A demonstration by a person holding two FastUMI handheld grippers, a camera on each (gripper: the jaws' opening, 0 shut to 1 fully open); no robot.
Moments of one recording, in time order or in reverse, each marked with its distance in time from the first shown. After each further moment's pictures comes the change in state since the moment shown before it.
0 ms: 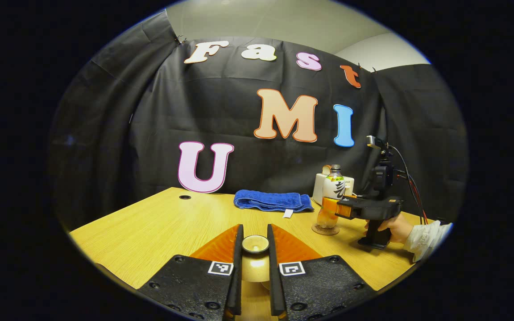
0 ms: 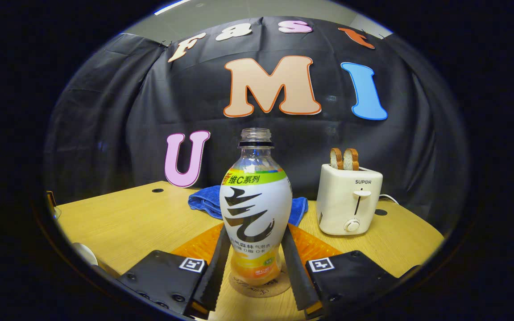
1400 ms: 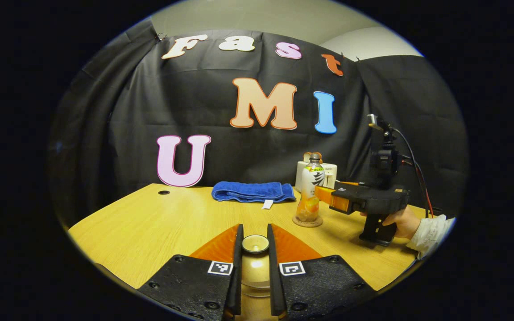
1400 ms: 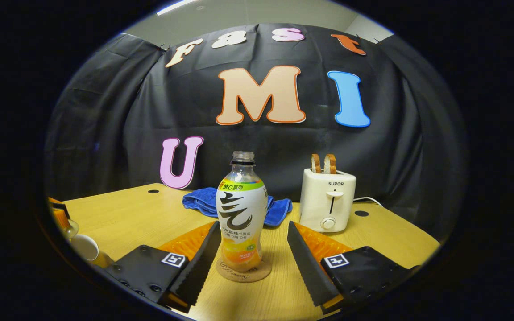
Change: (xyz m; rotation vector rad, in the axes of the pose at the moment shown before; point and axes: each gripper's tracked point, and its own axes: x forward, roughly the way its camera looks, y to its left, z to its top) left arm 0.018 -0.055 -0.032 0.054 0.082 -0.102; right arm -0.054 -0.031 0.008 -0.026 -0.048 -0.046
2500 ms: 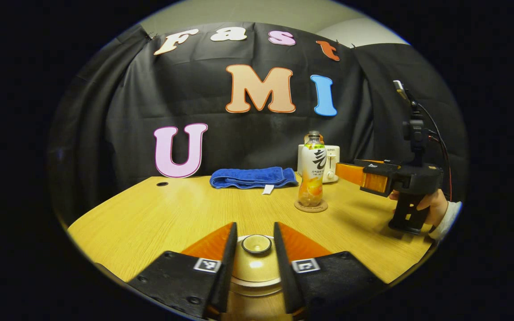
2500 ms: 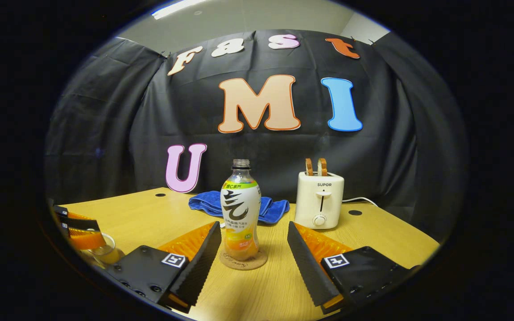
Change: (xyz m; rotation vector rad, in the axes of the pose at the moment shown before) left arm 0.011 -0.004 -0.025 0.037 0.040 0.045; right arm -0.044 -0.006 0.007 0.037 -0.030 0.015
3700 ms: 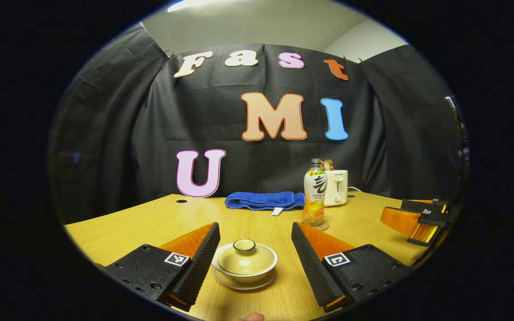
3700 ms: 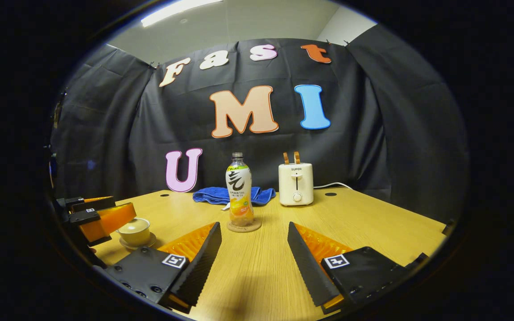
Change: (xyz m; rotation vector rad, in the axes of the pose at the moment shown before) left arm -0.030 -0.017 0.022 -0.007 -0.159 0.137; right arm -0.132 -0.007 -0.029 0.075 -0.012 -0.095
